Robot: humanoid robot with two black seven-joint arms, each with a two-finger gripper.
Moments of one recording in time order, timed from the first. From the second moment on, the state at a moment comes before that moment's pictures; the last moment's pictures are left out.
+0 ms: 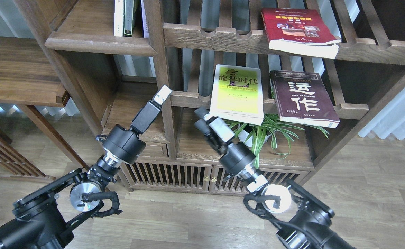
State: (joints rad) left arm -0.39 0.25 -0.62 -1.32 0.01 -0.49 -0.43; right arm 0.25 0.01 0.96 1.09 0.17 0.58 0.02
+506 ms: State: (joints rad) left arm -0.35 0.26 -0.67 -1.31 0.00 -0.49 -0.32; right arm 0.24 0.02 0.94 1.12 0.16 0.58 0.02
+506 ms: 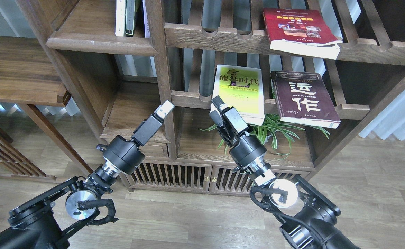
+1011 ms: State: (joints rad) left arm -0.31 0.26 -0.71 -1.30 0.01 -0.49 -0.32; right arm 0.24 0.02 0.95 1.11 0.31 0.58 0.17
